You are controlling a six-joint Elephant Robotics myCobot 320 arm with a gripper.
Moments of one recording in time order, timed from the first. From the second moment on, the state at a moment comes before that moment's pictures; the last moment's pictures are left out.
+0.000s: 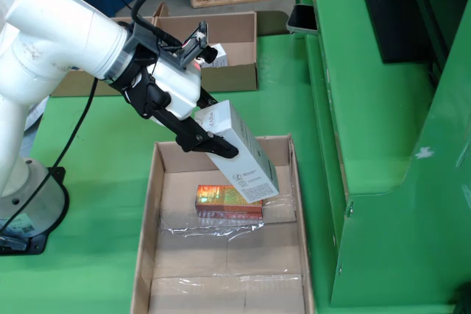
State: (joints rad) arm 0.09 -0.64 -0.03 -0.11 1.53 -0.04
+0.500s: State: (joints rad) arm 0.09 -0.64 -0.03 -0.11 1.53 -0.04
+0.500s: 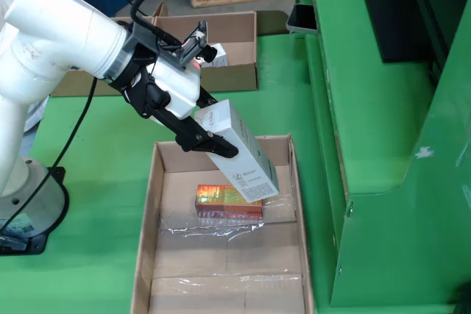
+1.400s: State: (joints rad) arm 0.23 -0.65 -0.03 -0.04 1.56 -0.06
